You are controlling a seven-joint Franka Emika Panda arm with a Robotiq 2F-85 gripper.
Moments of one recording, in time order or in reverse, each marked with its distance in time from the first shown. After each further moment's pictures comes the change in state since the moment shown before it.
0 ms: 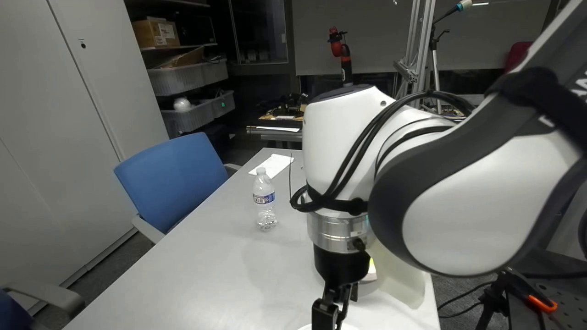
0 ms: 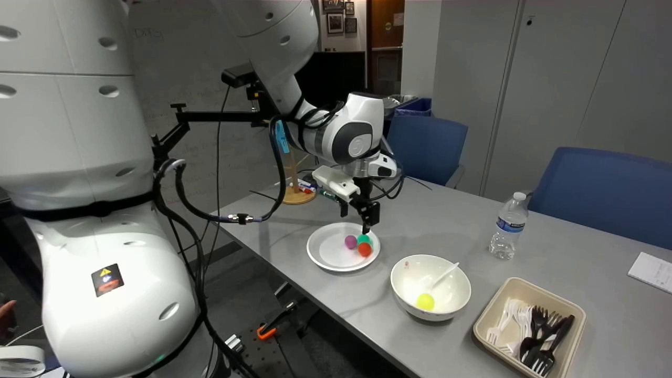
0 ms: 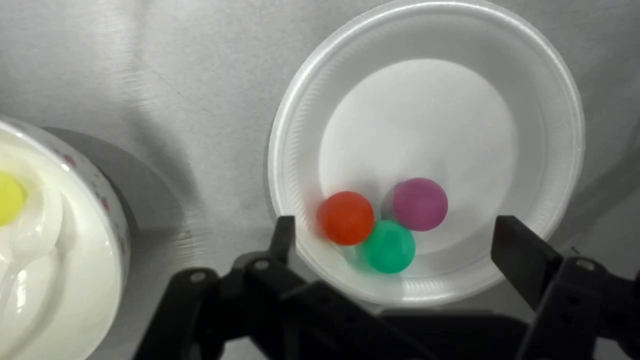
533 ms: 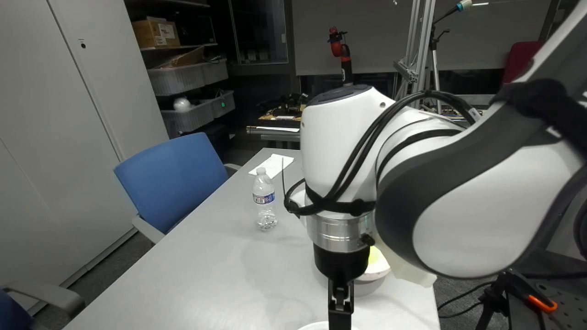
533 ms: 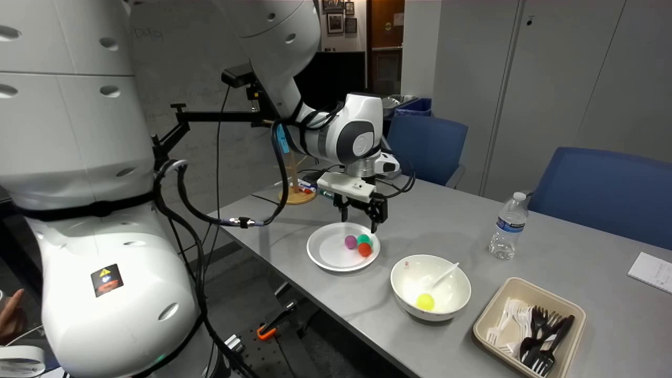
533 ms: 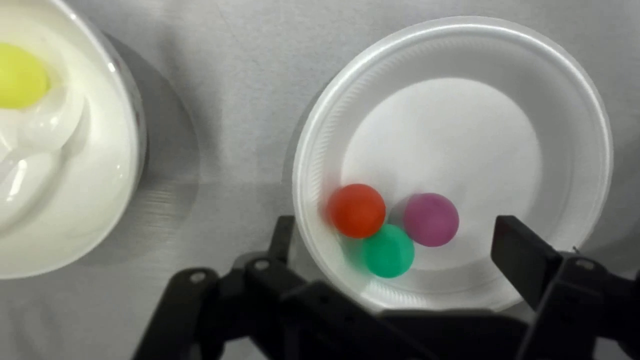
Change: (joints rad) arm -0.003 0.004 -0.008 0.004 -0.104 0.000 -0.244
